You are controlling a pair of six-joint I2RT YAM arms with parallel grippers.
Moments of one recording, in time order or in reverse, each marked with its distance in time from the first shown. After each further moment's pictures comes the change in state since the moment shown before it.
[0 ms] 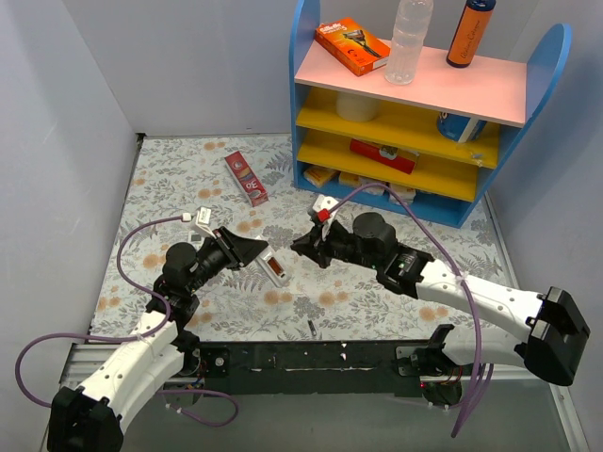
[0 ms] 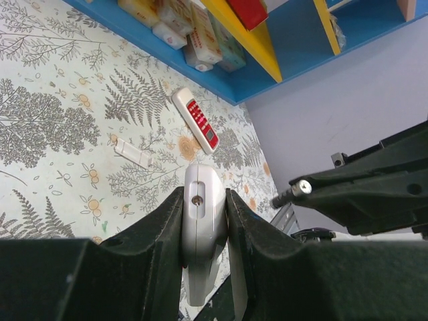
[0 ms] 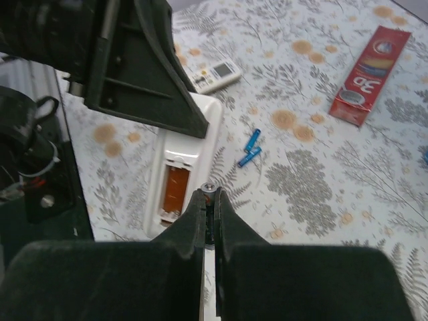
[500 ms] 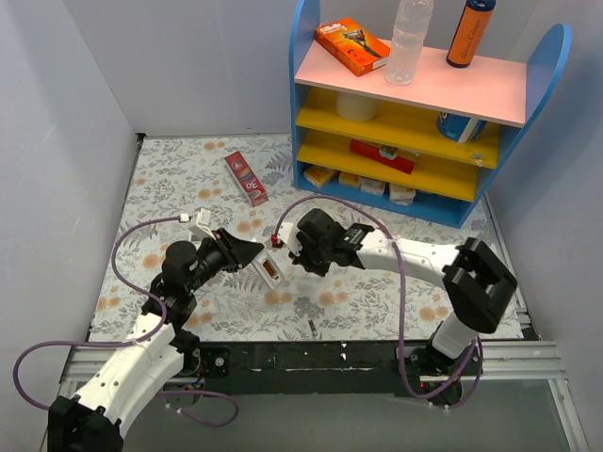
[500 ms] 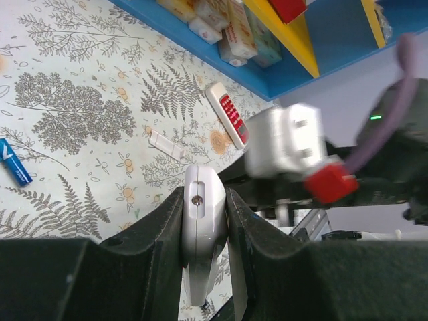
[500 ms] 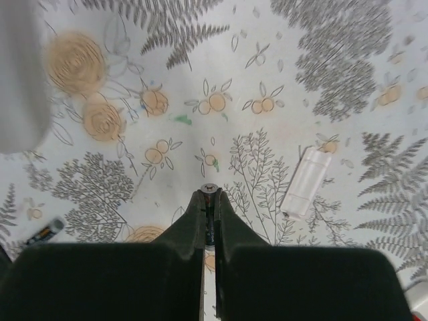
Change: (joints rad) left arm 0.000 -0.039 0.056 -0.193 -0.064 0.102; right arm -0.008 0.506 0.282 -0.556 0.071 -0.339
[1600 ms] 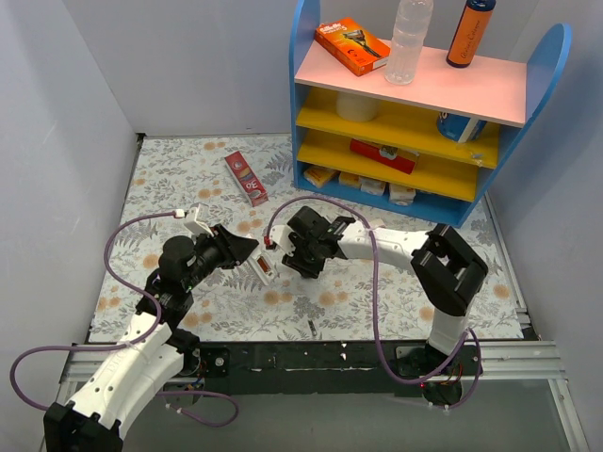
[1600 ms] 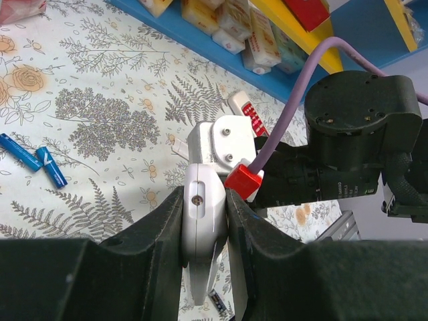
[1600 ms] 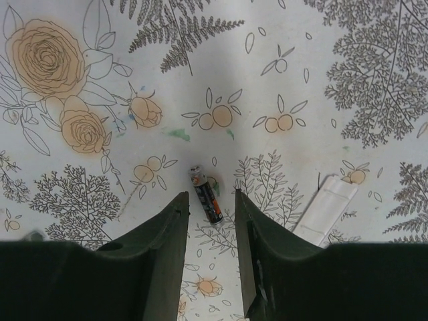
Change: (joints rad) left arm -0.005 -0.018 0.079 -0.130 -0.071 0.082; right arm -0.025 0.124 0.094 -0.049 -0.053 -0.024
